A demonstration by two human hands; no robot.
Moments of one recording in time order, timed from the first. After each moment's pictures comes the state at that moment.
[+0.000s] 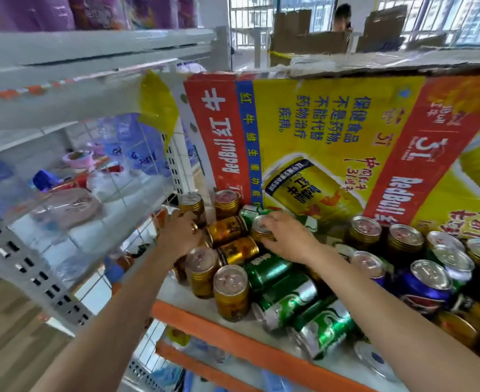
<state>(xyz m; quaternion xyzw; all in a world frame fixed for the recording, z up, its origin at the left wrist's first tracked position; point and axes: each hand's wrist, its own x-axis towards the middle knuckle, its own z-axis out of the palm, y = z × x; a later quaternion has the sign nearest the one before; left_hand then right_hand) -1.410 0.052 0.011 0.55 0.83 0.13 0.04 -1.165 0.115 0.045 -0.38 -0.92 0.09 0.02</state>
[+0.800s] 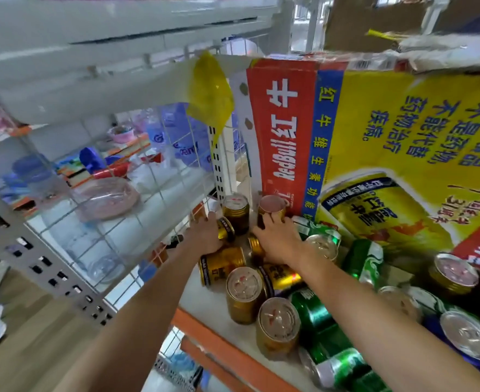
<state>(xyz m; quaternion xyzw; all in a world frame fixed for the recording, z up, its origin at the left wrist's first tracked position) -1.471 0.083 -0.011 0.48 0.86 0.02 0.16 -1.300 0.149 0.017 -0.29 -0.95 -0.08 -0.11</state>
